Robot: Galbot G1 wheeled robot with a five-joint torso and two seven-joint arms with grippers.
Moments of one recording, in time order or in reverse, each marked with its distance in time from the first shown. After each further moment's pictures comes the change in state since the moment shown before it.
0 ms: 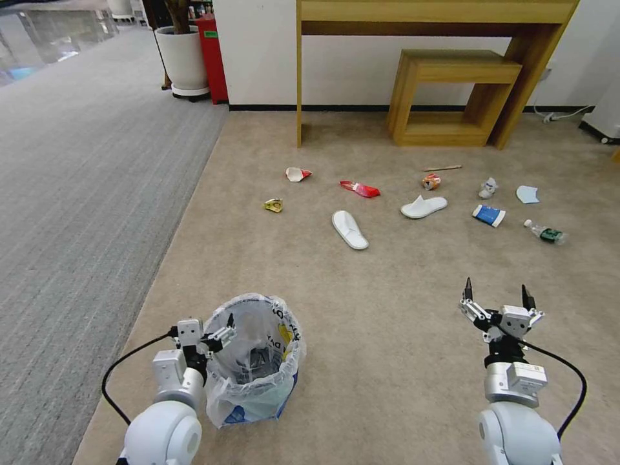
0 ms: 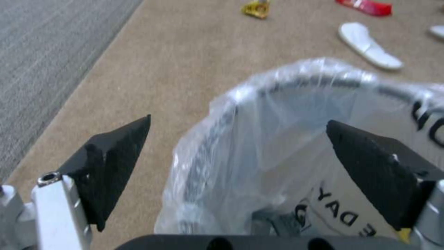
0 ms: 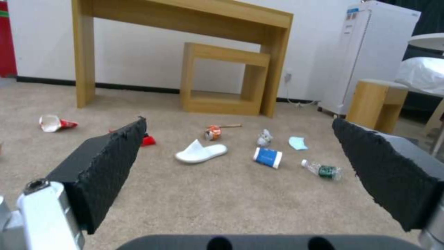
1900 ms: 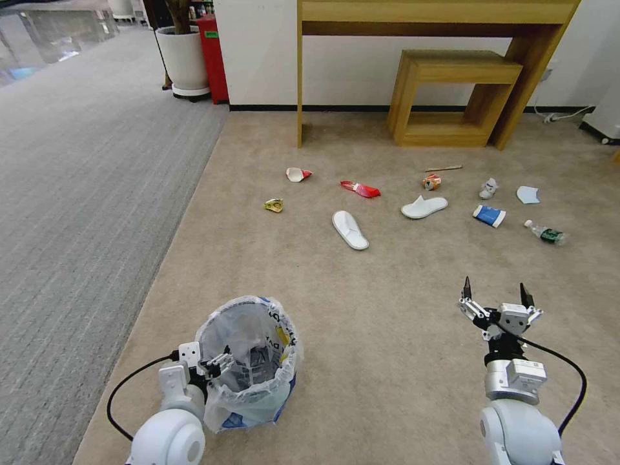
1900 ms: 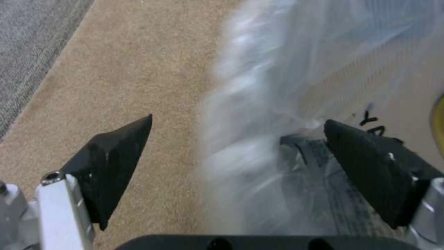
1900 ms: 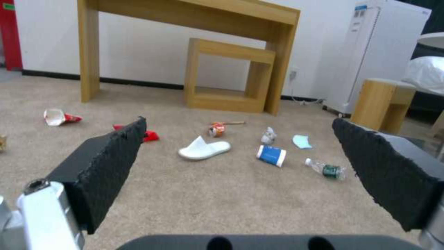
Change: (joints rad) left arm 0.014 0.086 0.003 -0.042 -0.270 0.213 -0.216; right arm 0.017 -0.019 -0.008 -0.014 0.003 -0.024 -0.009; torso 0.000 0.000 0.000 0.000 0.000
